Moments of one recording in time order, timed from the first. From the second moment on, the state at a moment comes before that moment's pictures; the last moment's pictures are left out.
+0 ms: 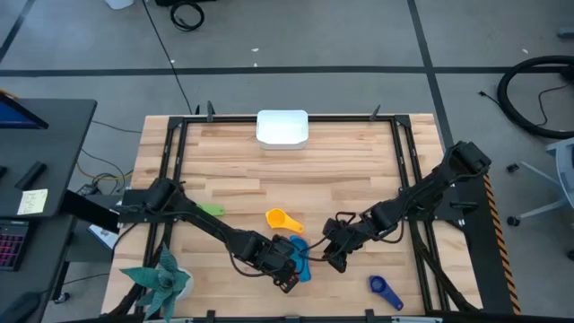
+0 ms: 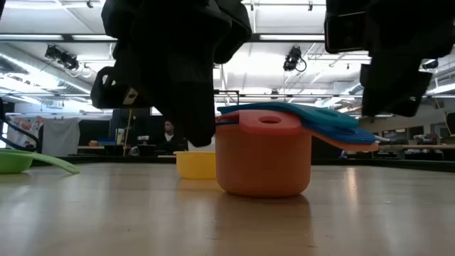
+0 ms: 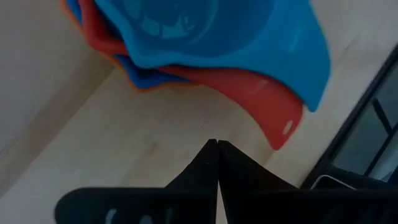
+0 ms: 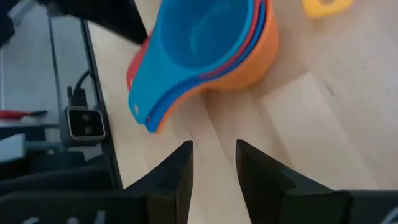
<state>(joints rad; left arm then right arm) -0.49 2.06 1.48 -0.48 -0.03 -1.24 0.49 1.56 0.80 -0.05 0.02 1.03</state>
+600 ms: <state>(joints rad) -0.46 2.10 1.48 -0.38 0.01 -1.16 0.44 1.84 0.80 0.27 -0.22 1.02</state>
